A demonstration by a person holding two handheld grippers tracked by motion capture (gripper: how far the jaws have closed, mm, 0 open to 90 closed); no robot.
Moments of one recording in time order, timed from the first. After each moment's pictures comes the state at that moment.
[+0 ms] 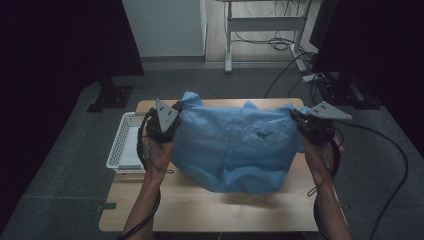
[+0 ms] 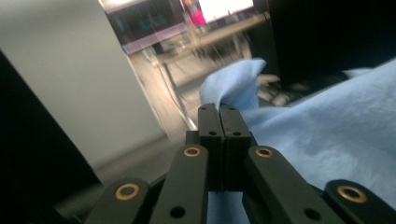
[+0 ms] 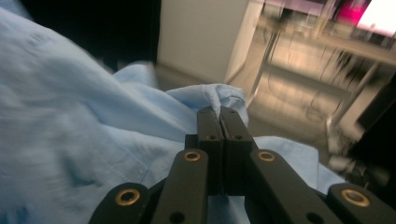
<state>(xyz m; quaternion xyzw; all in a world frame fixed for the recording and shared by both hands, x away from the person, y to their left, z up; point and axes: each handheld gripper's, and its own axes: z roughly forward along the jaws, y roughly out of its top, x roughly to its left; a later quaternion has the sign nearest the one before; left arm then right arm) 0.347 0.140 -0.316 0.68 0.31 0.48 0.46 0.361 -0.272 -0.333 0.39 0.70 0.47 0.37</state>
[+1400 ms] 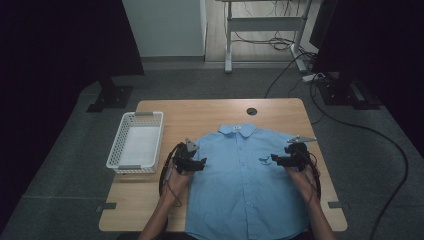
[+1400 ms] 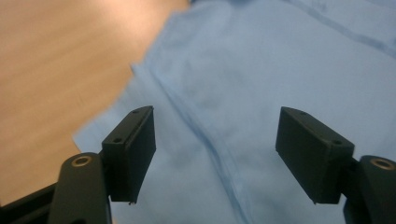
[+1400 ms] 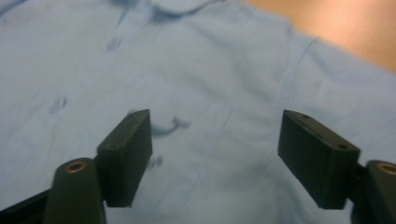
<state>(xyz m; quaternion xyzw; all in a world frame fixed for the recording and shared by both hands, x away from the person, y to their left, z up) 0.402 0.120 -0.525 0.83 0.40 0.22 0.32 0.412 -0.286 -0.528 0.49 0.77 0.38 0.17</state>
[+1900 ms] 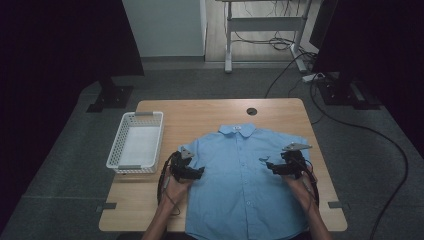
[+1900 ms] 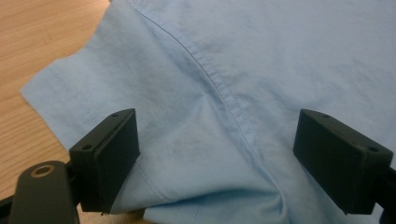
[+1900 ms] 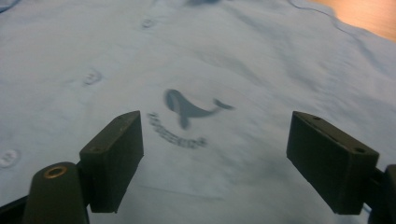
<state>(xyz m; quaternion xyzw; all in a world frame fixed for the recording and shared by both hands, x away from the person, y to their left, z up) 0.399 0.138 -0.552 0.82 0.42 0.18 0.34 0.396 -0.268 -0.534 0.45 0.79 0.38 0.16</state>
